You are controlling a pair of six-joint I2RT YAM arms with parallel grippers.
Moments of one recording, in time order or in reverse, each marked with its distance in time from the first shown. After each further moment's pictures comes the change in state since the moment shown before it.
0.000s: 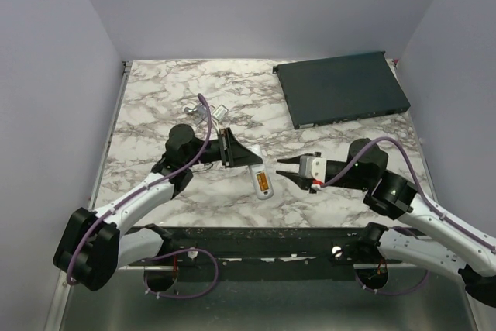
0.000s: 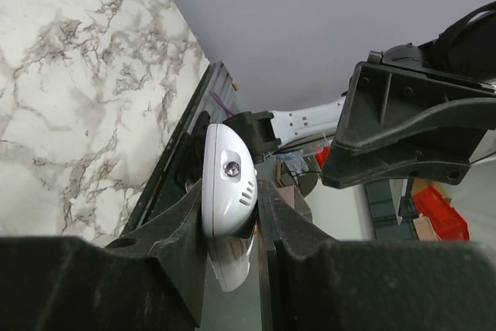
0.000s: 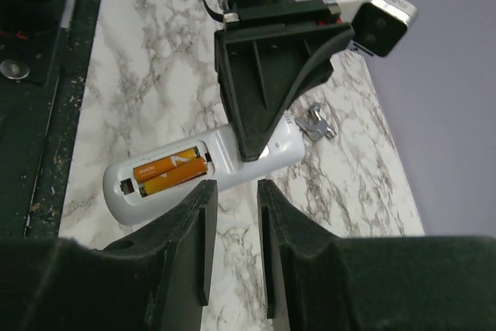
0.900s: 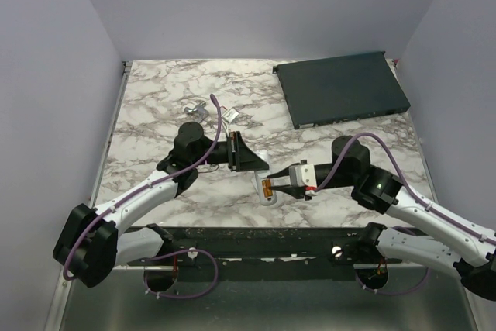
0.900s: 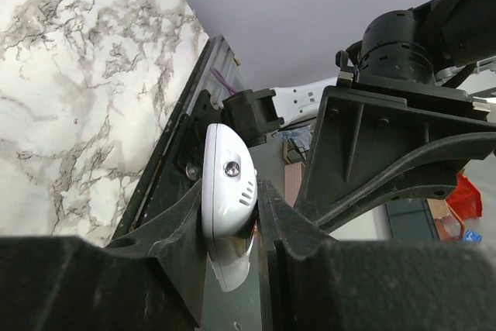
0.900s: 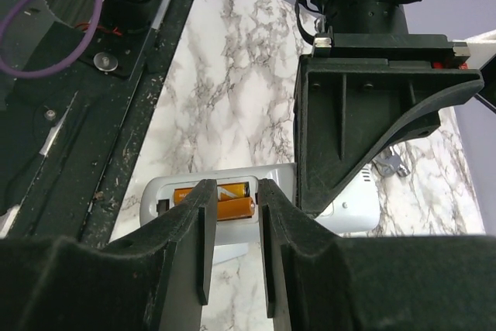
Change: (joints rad) left arm -0.089 0.026 0.060 -0.103 0.000 0.087; right arm 0.000 0.090 -0.014 -0.010 -0.259 -0.051
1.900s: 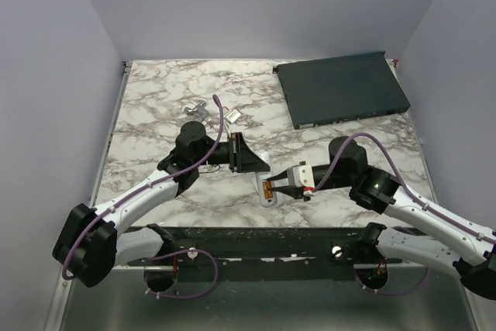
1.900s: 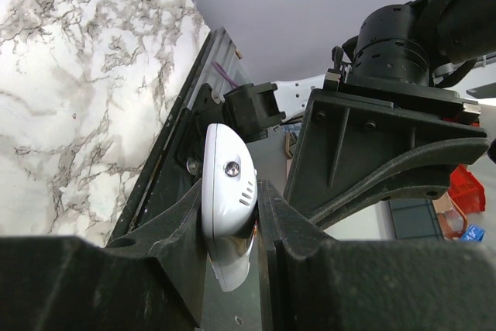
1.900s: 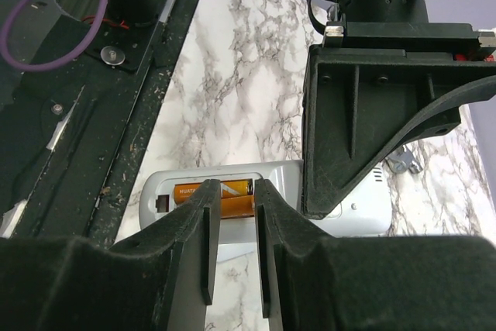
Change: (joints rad) left arm -0.017 0.000 0.015 -0.042 0.000 0.026; right arm 0.000 0.014 -0.017 0.000 -0.011 0.000
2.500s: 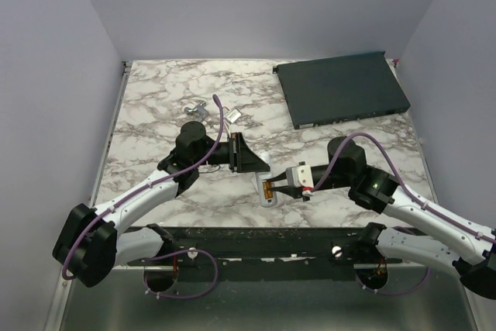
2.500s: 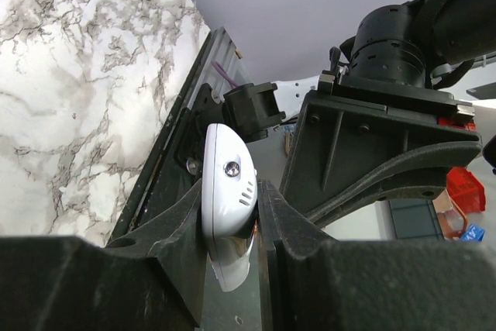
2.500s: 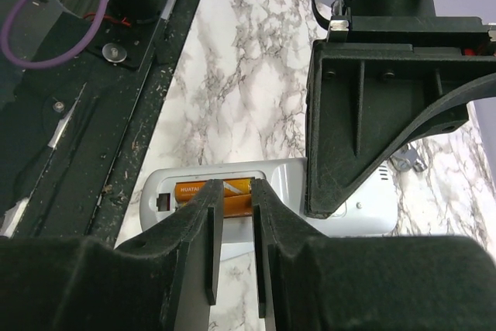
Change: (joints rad) left arm -0.001 0.000 0.000 0.000 0.000 0.000; right arm 0.000 0.005 -0.004 0.000 0.000 0.000
